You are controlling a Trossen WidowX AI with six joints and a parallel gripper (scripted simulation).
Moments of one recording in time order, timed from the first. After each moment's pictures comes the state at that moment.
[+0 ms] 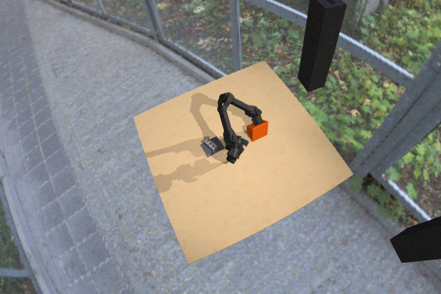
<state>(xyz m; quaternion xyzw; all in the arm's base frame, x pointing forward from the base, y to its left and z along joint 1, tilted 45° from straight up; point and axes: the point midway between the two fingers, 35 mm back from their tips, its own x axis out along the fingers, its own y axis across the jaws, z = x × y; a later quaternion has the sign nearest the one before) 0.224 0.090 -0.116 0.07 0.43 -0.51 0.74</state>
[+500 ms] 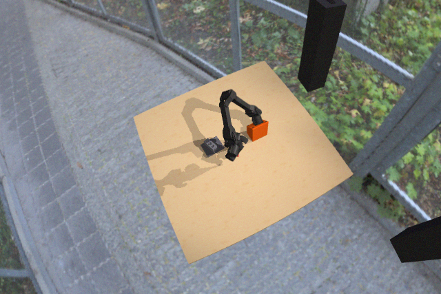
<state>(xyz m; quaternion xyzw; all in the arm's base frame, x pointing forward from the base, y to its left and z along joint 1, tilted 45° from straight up) 0.222 0.125 -0.084 0.08 0.43 -0.51 0.74</state>
